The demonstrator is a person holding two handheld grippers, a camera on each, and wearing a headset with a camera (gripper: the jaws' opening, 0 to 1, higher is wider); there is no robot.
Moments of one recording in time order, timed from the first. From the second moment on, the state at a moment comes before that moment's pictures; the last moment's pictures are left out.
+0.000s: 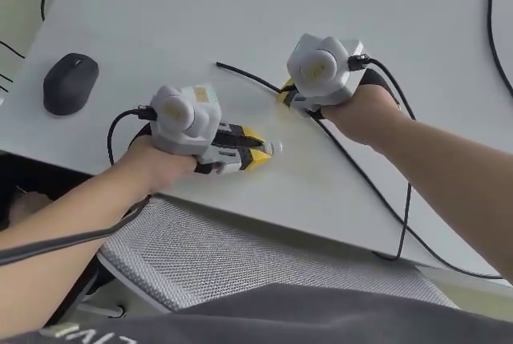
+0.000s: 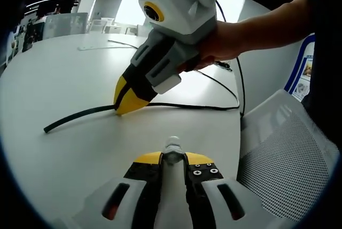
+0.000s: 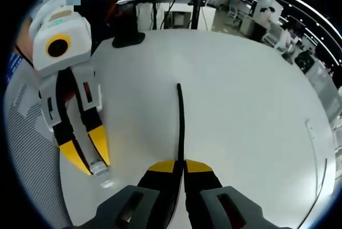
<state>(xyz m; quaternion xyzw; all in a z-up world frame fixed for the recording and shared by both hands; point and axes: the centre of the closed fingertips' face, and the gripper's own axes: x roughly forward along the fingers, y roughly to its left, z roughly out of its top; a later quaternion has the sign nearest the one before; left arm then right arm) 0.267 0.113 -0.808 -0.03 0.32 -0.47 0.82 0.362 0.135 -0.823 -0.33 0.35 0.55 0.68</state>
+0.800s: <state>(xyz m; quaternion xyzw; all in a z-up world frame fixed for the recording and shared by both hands) 0.267 0.116 -0.806 -0.01 0.33 -0.47 0.82 0.365 0.129 -0.797 -0.31 0.34 0.53 0.71</state>
